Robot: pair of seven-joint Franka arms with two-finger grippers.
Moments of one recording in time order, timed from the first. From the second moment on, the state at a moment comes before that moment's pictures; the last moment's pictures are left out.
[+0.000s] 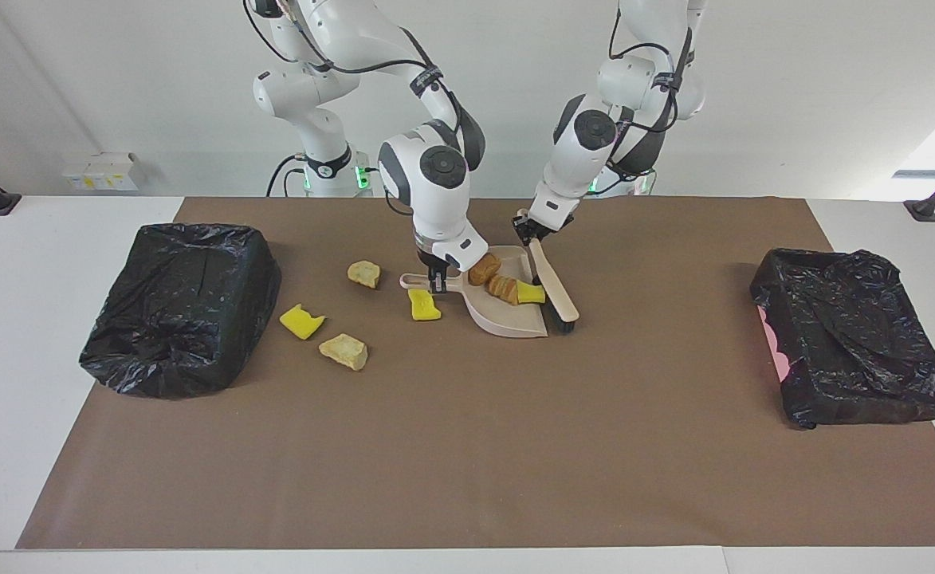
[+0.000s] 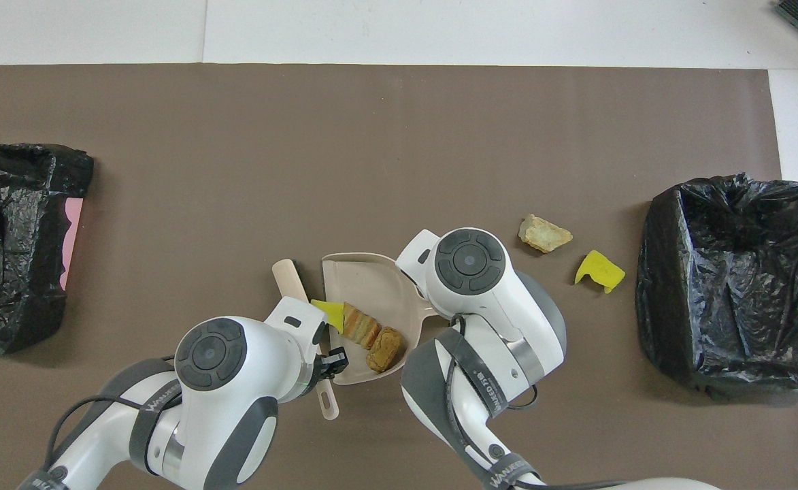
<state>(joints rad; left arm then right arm) -0.62 -0.11 -0.08 -2.37 -0.31 2.23 -0.71 0.58 0.23 -0.03 -1.97 -0.01 2.08 -1.07</state>
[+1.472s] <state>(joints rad) -0.64 -0.11 -0.07 -2.33 -0.06 2.01 -0.72 0.50 0.21 -0.03 -1.92 -0.01 2.02 -1.07</state>
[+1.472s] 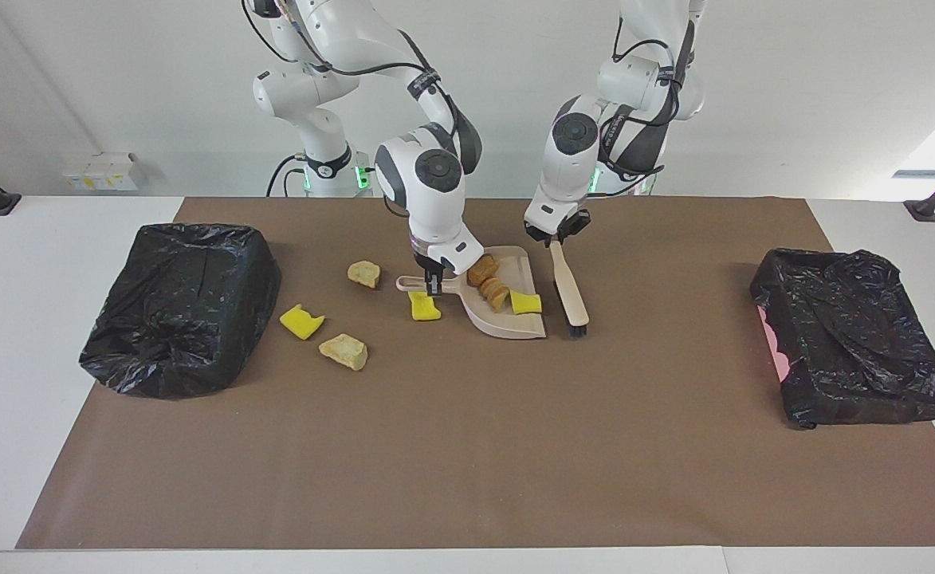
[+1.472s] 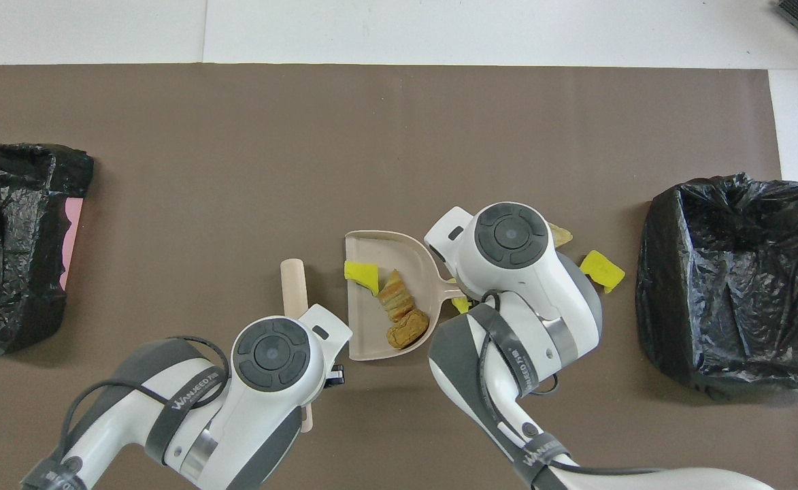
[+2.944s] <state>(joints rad) -0.97 -0.27 -0.07 -2.62 -0.17 2.23 -0.90 -0.06 0.15 -0.05 -1.68 0.03 1.80 -1.54</state>
